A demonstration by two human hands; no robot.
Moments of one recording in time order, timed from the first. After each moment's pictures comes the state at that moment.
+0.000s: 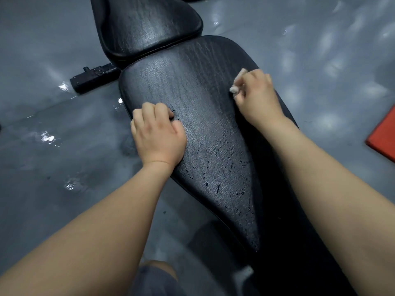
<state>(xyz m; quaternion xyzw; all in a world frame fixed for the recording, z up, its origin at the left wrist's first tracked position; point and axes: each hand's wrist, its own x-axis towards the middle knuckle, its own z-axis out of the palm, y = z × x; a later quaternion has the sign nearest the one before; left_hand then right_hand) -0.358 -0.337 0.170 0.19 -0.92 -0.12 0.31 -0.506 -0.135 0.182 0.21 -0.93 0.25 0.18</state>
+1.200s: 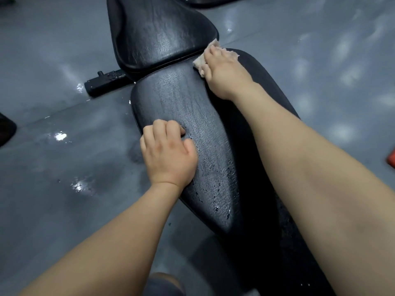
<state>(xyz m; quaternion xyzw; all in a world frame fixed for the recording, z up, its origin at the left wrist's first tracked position) -0.356 -0.335 0.170 0.20 -0.92 -0.12 0.31 -0.586 -0.249 0.224 0.32 -0.94 0.13 0.06</state>
